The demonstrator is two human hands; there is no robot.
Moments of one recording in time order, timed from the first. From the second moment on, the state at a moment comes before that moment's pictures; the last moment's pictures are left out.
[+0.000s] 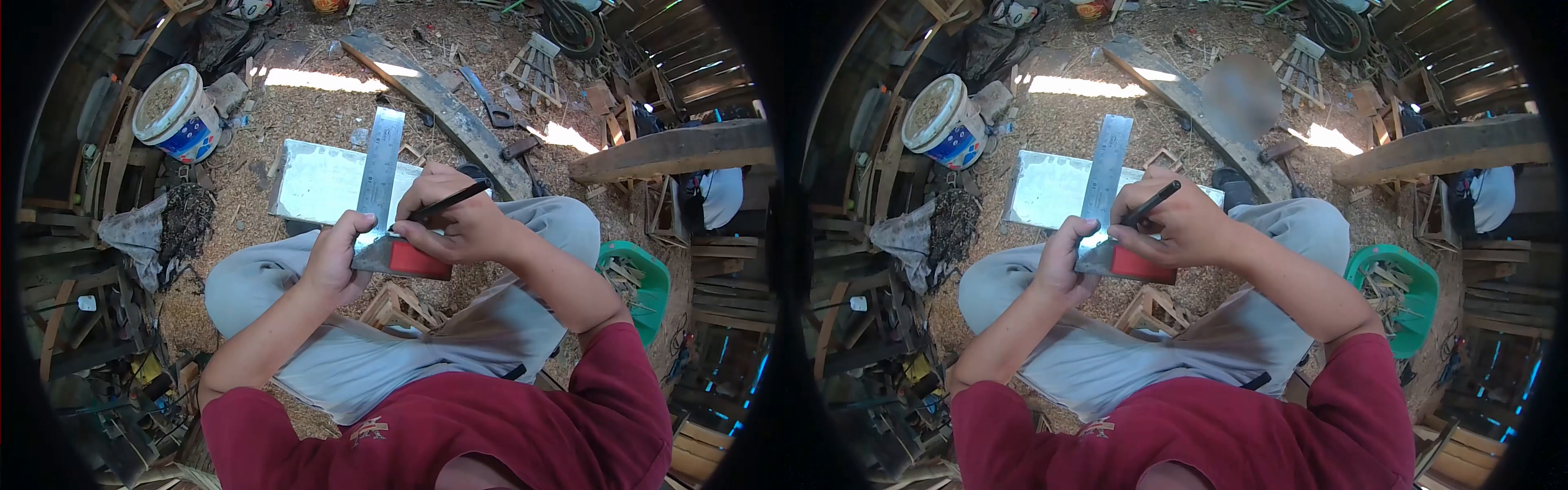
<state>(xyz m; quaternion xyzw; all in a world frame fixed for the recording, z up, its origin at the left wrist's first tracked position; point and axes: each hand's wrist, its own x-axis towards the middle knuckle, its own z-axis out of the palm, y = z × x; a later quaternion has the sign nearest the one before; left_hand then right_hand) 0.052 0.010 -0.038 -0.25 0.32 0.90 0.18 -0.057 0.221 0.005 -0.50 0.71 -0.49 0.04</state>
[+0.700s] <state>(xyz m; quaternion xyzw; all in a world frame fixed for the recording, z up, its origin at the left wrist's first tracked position) 0.050 0.019 -0.025 -0.25 0.28 0.90 0.21 -0.076 0.232 0.006 -0.35 0.75 -0.55 -0.06</state>
